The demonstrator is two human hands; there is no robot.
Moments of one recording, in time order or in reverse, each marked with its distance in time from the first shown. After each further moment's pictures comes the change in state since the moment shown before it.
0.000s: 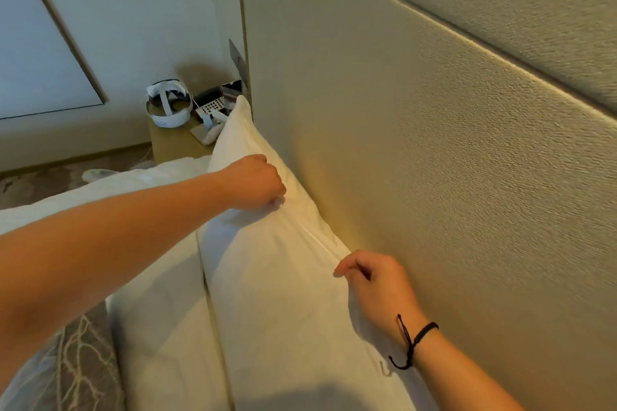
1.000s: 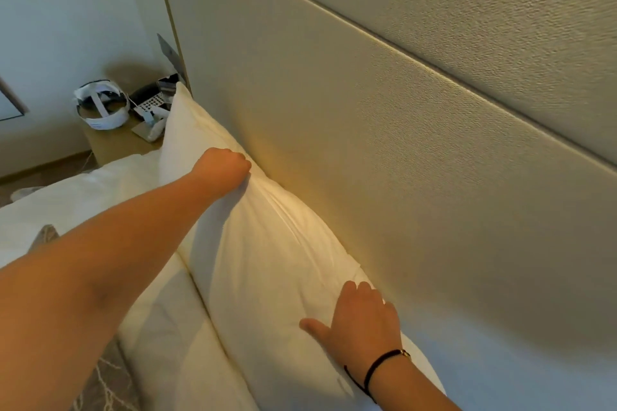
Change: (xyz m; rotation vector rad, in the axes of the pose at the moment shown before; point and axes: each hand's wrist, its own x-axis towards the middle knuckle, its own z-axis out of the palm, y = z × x) left_hand -0.011 0.093 -0.002 -0.135 0.156 -0.453; right_hand -0.167 0.054 0.001 -0.901 -0.015 0.212
